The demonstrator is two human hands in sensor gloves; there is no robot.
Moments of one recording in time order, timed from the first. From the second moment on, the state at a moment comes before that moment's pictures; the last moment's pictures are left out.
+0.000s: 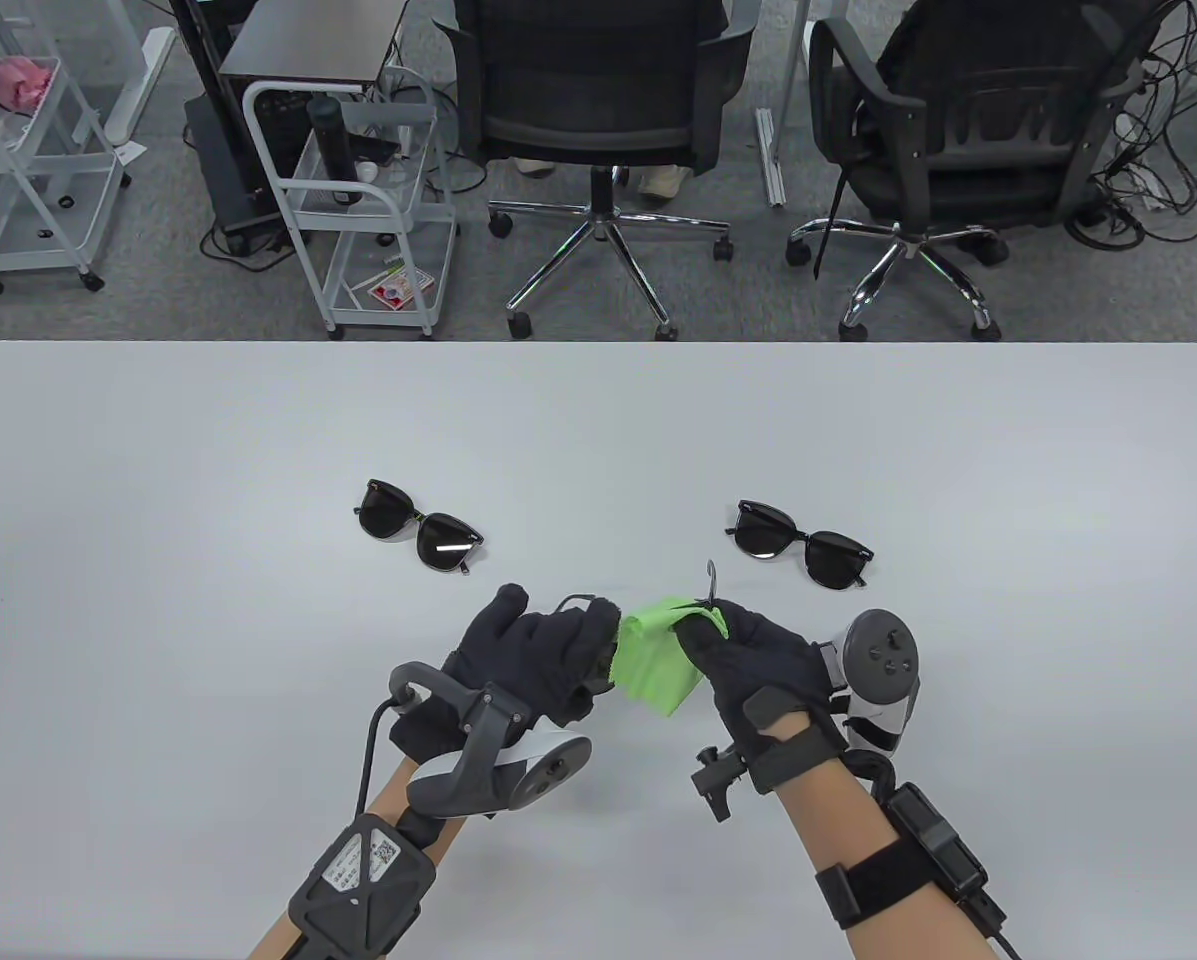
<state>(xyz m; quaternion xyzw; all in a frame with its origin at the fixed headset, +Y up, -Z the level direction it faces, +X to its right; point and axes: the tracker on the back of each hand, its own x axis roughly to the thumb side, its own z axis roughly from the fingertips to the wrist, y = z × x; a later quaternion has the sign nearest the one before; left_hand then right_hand) -0.111 -0.651 -0.239 0.24 -0.29 -0.09 0.92 0.132 -0.701 -0.282 0.14 0.01 0.69 0.71</state>
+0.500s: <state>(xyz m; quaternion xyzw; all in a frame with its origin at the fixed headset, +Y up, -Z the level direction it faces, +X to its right) -0.125 -0.641 -0.237 0.28 -0.28 -0.05 0.92 0.128 -0.702 -0.293 0.27 0.09 0.61 0.74</state>
